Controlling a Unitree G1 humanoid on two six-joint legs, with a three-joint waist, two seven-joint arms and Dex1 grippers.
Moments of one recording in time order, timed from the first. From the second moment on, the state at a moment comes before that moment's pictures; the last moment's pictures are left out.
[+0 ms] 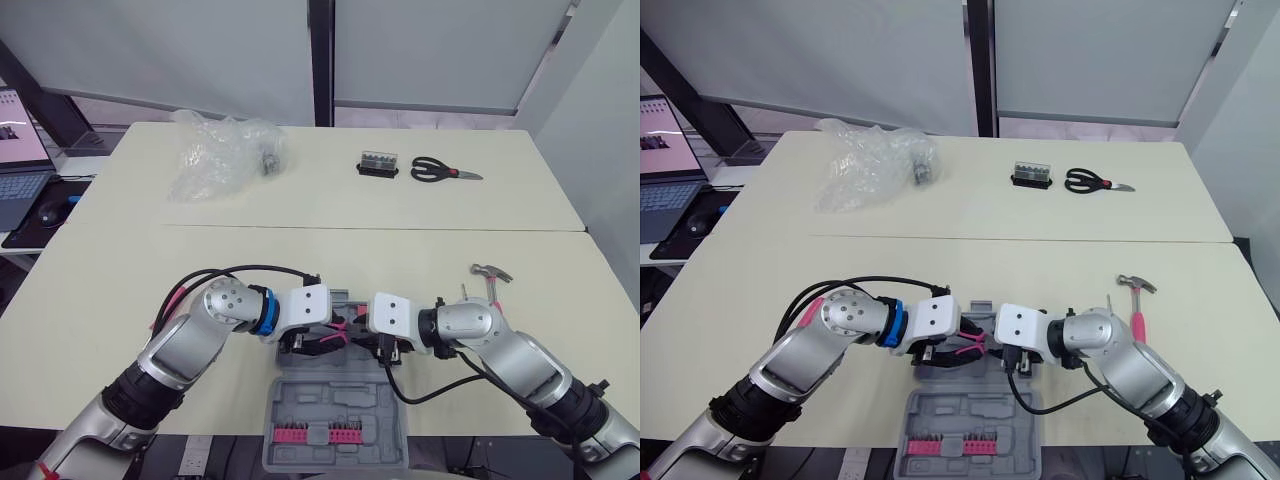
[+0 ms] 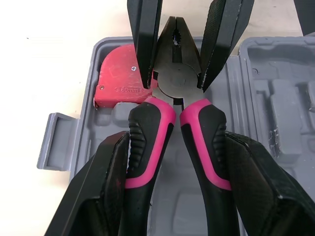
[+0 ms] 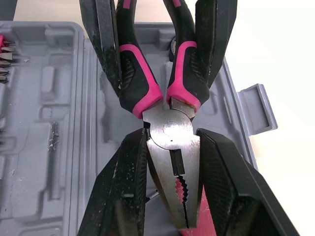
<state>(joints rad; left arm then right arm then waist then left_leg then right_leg) -0.40 0.71 -0.44 -0.28 -0.07 0.48 -1.11 -0.36 -0.62 0.53 -0.42 0.03 0.59 0.88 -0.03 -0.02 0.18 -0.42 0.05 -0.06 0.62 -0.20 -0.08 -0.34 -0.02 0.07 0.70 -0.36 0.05</state>
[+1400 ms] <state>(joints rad) 0.06 1.04 0.04 -0.28 -0.29 0.16 -1.34 -0.53 -0.63 0.70 -0.48 -0.02 0.82 0.91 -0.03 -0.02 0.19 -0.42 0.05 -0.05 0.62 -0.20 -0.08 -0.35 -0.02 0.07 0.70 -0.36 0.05</state>
